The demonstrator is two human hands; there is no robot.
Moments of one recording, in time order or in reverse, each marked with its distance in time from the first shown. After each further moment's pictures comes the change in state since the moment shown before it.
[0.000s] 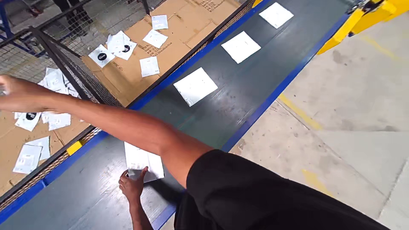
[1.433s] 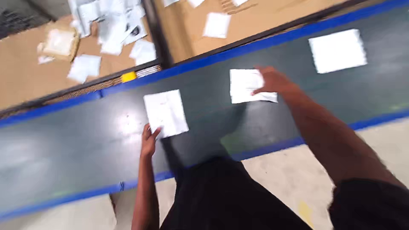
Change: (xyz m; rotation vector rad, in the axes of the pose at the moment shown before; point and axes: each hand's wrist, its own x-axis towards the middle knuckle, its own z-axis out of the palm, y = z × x) left_hand 0.006 -0.089 -0.079 -1.022 -0.194 -0.174; right_hand -0.254 0.280 -0.286 -1.327 -0.114 0.487
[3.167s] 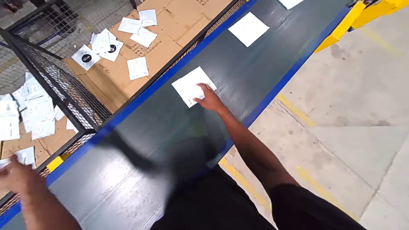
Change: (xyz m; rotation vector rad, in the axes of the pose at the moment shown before) left_hand 0.169 0.245 0.144 0.473 0.517 0.454; right_hand -0.094 0.134 -0.019 0.535 0.429 0.322
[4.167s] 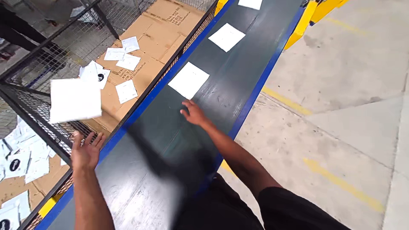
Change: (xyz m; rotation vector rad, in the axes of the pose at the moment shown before) left_hand -0.101 0.104 0.186 -0.627 -0.762 -0.256; right_hand -0.007 0.020 0.023 0.039 0.089 0.045
